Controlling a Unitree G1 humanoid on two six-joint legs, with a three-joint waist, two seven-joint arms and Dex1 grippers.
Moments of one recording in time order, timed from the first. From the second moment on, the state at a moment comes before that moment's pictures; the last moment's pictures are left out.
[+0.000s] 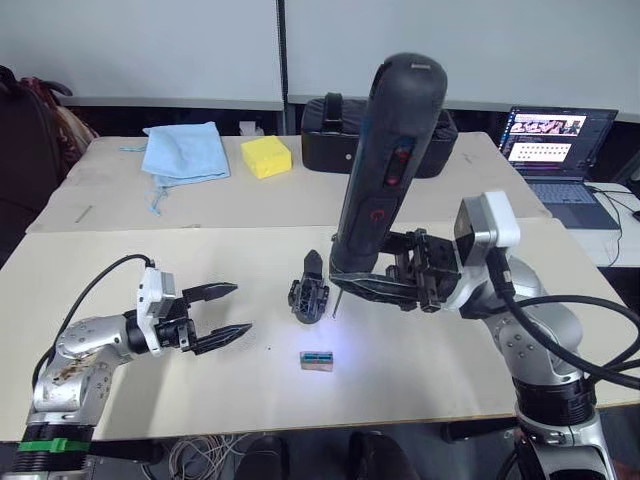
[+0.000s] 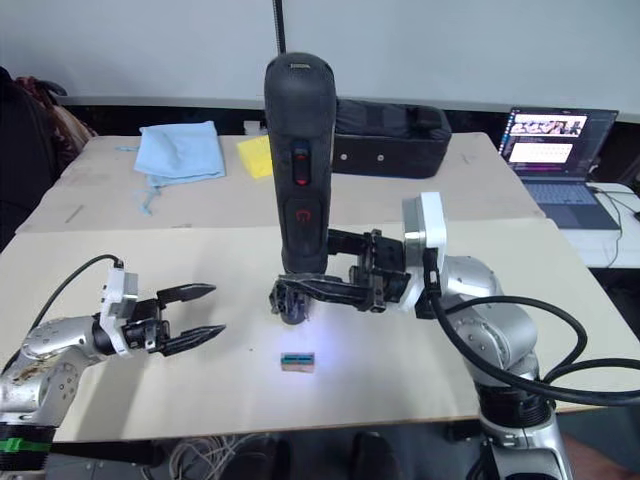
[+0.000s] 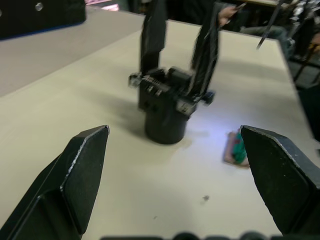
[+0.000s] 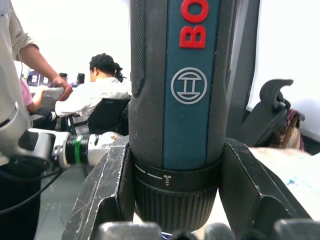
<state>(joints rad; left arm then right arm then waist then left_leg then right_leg) -0.12 0.71 0.15 0.02 -0.55 0.14 -1.22 -0.50 -0.46 0.01 -0.44 0.82 0.41 1.00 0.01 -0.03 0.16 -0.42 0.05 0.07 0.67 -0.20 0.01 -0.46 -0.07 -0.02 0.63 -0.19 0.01</state>
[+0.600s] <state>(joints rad) -0.26 0.44 -0.12 0.15 -0.26 0.06 -1.02 -0.52 -0.45 0.03 -0.42 0.82 0.41 1.02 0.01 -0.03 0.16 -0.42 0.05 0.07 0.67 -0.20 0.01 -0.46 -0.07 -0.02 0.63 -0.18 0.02</state>
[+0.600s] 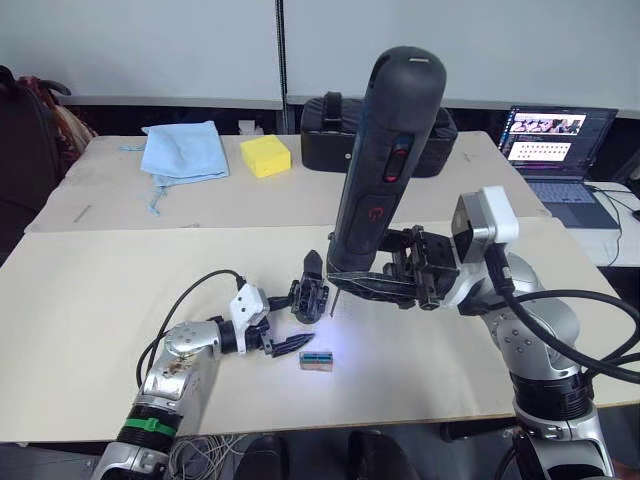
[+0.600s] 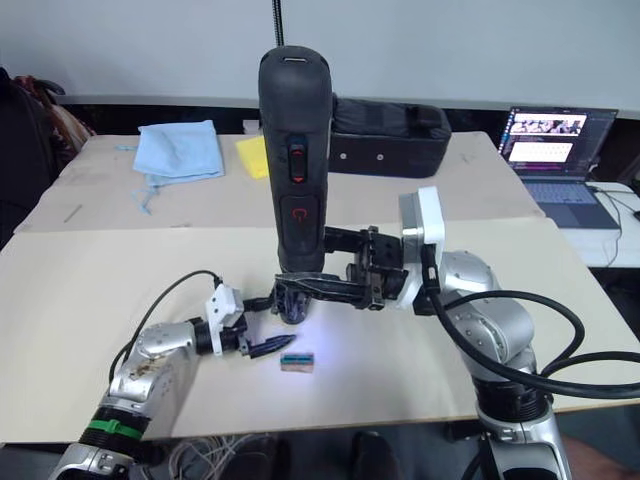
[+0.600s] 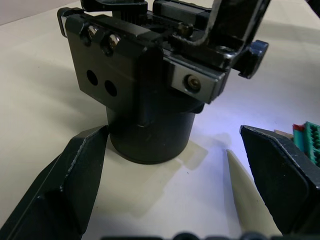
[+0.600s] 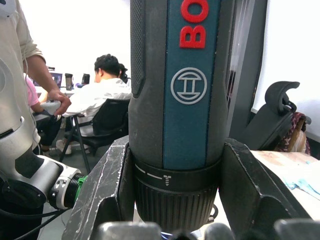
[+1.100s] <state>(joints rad) -0.33 0.37 -0.16 0.20 -0.20 0.09 -0.95 -0.51 -0.45 0.03 -0.42 0.80 0.41 1.02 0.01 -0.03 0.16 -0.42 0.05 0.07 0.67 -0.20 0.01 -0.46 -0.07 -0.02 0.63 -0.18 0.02</state>
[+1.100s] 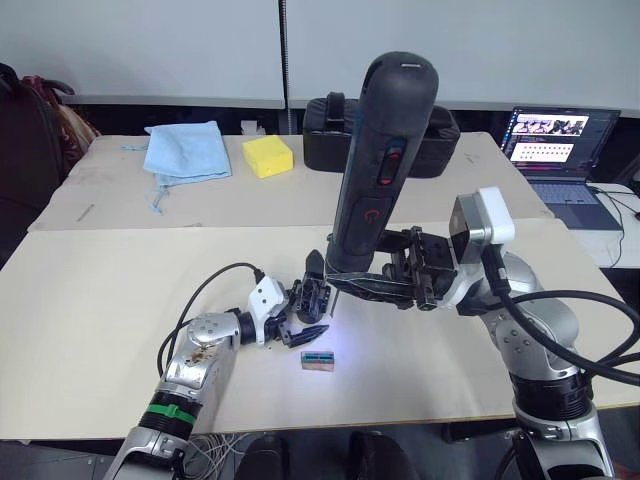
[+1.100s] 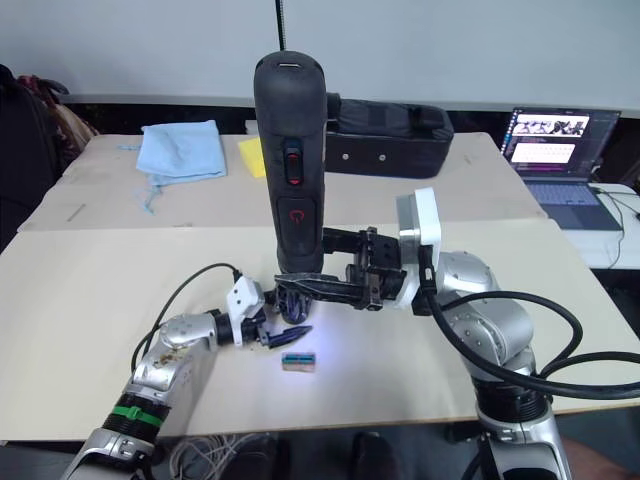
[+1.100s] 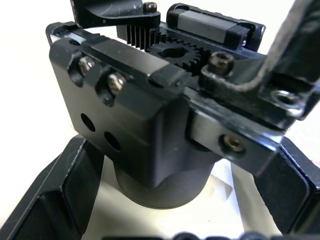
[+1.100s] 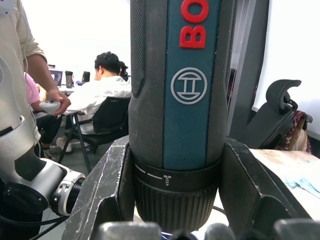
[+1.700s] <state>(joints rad) -0.54 0.39 -0.16 0.55 -0.20 -0.13 -1.22 -0.49 -0.49 0.03 -0.43 0.80 0.42 1.02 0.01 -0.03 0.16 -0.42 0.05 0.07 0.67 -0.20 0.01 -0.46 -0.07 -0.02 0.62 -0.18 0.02</state>
